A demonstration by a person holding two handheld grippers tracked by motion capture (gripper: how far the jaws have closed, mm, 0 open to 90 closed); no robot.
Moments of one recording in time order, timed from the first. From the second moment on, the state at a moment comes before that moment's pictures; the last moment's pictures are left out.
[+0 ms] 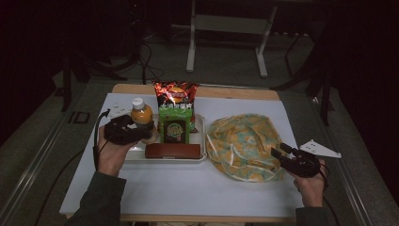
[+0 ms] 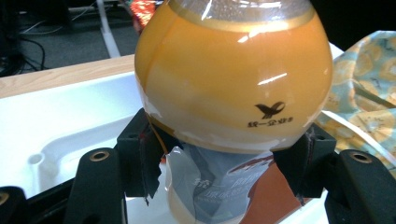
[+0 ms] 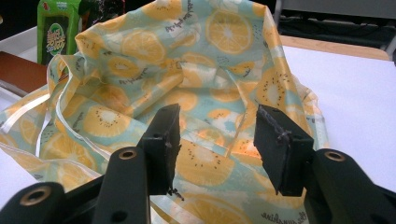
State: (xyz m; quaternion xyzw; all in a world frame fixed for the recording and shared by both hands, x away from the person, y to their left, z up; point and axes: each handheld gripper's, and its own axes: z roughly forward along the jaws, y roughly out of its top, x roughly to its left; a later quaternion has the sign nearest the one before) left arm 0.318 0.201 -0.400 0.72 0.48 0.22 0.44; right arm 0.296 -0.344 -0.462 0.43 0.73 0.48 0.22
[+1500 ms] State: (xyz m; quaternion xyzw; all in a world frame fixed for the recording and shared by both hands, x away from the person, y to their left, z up) left arm 0.306 0.229 -0.440 0.69 0.54 0.25 0.40; right arm 0.297 -0.344 -0.463 0.43 0.73 0.48 0.22
